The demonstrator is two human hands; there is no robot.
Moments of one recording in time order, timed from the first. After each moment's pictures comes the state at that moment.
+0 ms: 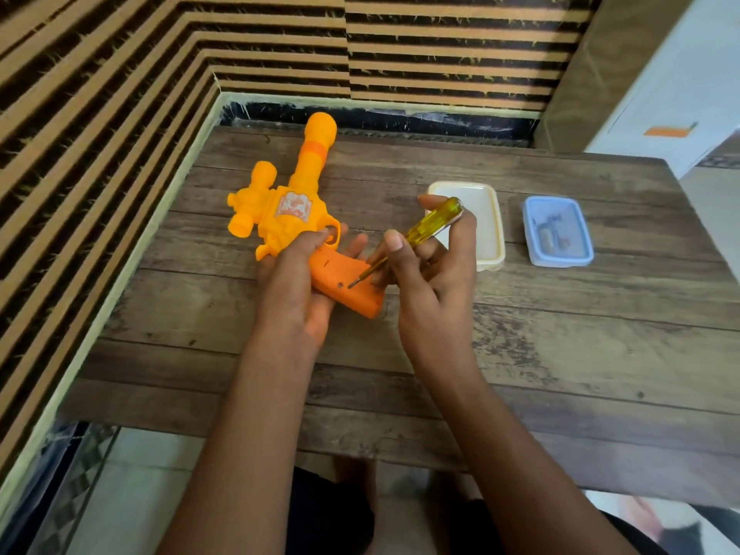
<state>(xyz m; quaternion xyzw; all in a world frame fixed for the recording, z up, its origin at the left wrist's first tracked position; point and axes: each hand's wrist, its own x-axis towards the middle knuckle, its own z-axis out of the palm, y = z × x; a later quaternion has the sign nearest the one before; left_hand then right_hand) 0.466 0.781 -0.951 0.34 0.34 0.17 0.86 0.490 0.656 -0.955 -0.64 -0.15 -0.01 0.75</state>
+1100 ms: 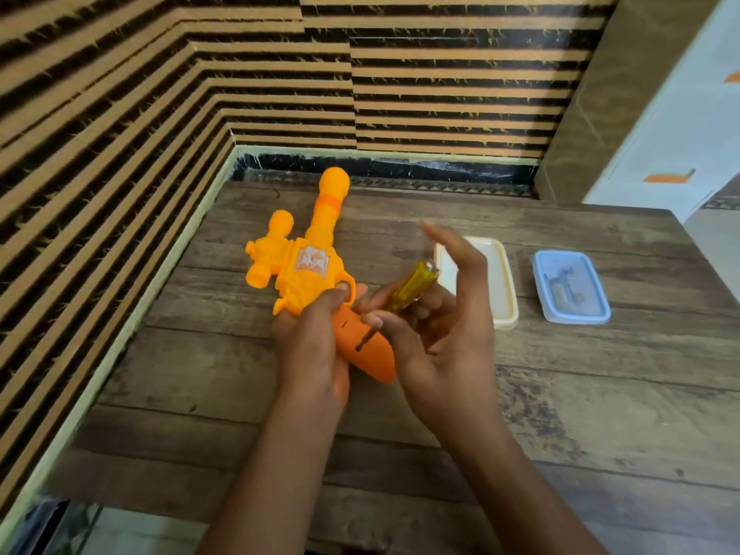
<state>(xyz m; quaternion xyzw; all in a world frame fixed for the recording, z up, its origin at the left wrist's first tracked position) 0.481 0.769 -0.957 0.40 0.37 0.26 0.80 0.495 0.648 -0.940 -0.66 -0.27 -0.01 0.70</state>
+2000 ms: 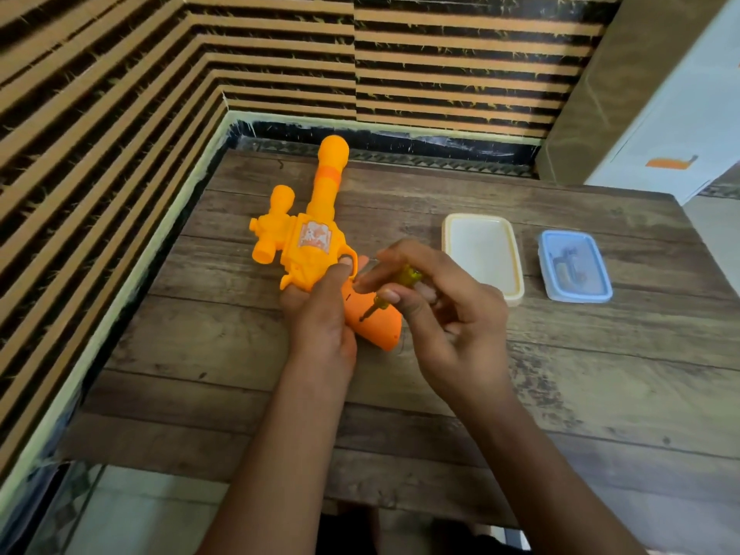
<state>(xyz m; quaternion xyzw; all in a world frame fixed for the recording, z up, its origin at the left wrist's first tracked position) 0.484 0.780 -0.963 0.39 0.40 0.26 0.79 0.499 0.648 -0.938 -0.67 -0.35 -0.02 0.65</state>
